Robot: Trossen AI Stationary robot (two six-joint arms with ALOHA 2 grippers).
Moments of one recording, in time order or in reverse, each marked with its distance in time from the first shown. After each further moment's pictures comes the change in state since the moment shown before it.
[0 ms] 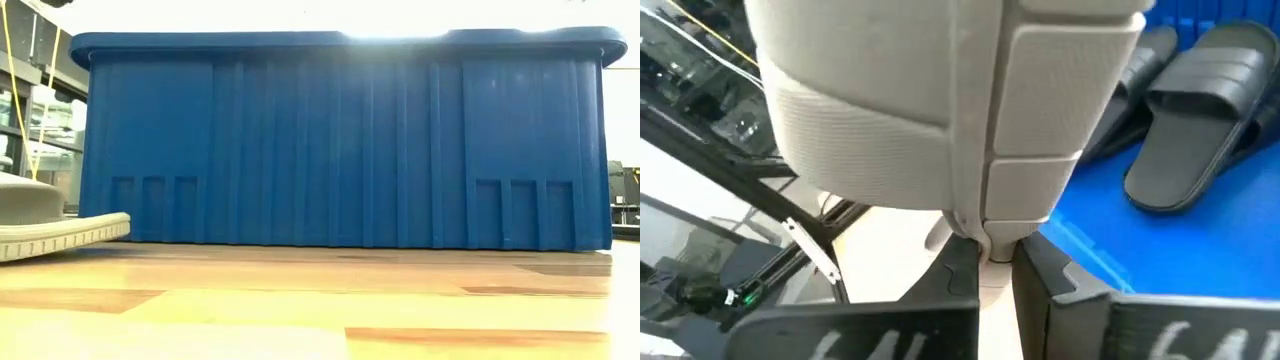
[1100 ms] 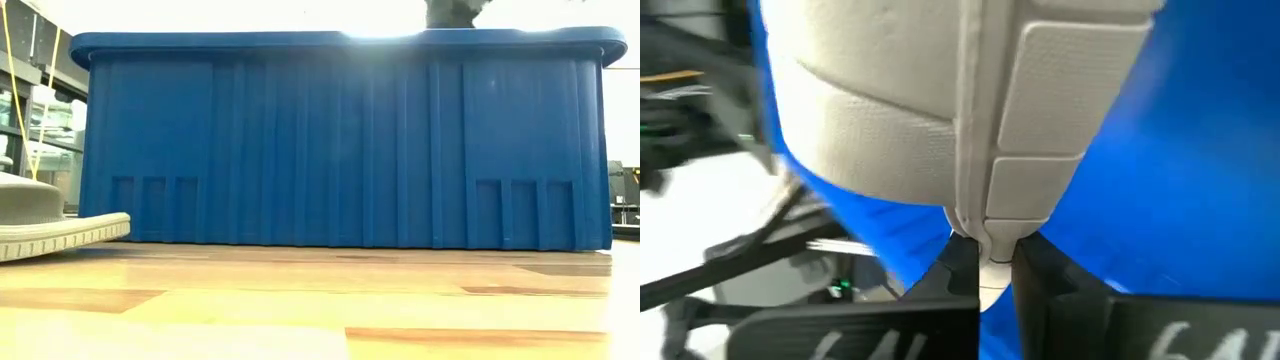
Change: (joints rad) left arm -0.089 -0.374 -0.053 -0.187 -0.057 0.245; right arm -1.097 -0.016 0.001 -0.256 -1.281 -0.032
